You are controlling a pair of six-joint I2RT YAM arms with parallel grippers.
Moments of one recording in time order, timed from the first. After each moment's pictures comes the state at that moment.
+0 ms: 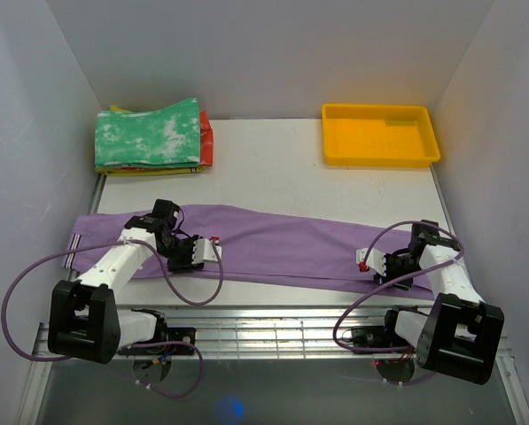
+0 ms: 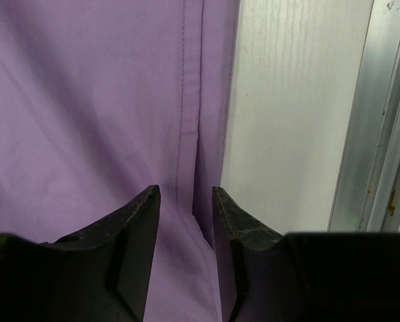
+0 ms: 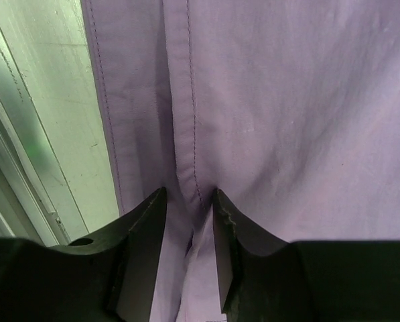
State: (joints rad) left arm -0.19 1.23 0.73 -0.89 0.49 1.41; right arm -0.23 1.11 0.53 -0.94 -0.40 -1.74
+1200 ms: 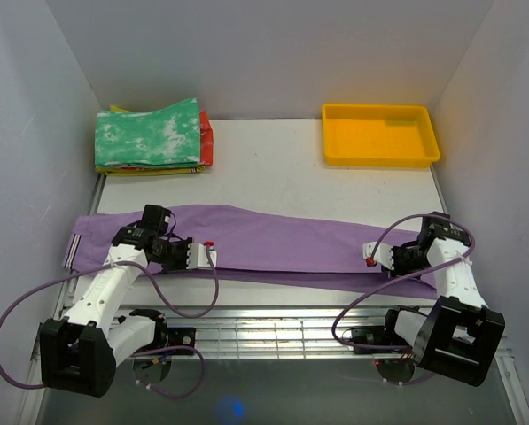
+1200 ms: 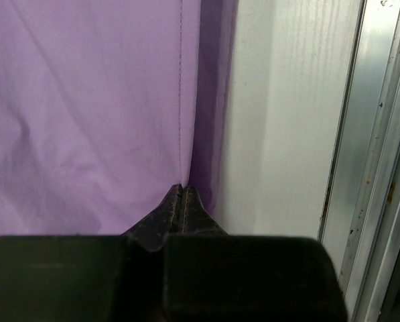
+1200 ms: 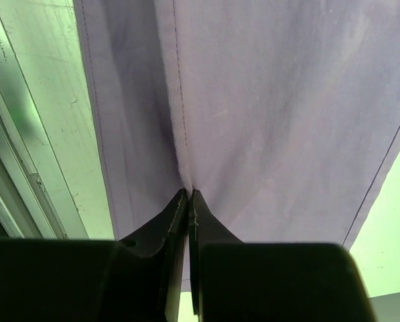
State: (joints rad) left arm -0.17 1.04 0.70 -0.93 0.47 1.42; right arm -0.29 1.10 0.65 -1.05 -0.39 -1.84
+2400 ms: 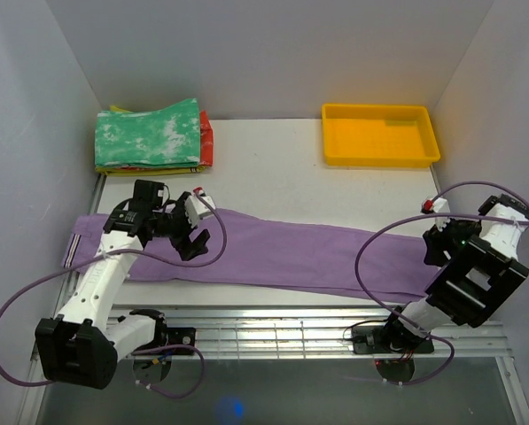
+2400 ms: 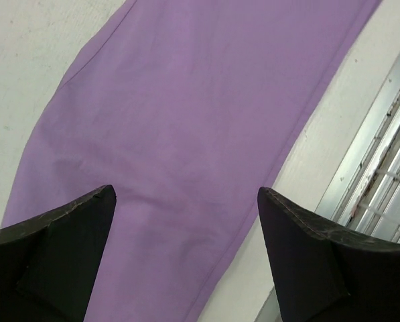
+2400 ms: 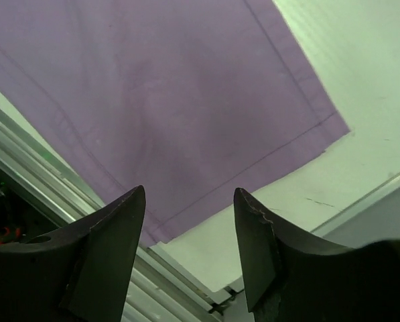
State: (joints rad) left arm -0.16 1.07 0.92 -0.84 0.63 0.84; right arm -0.70 1.47 1.10 -1.24 -0.52 -1.55
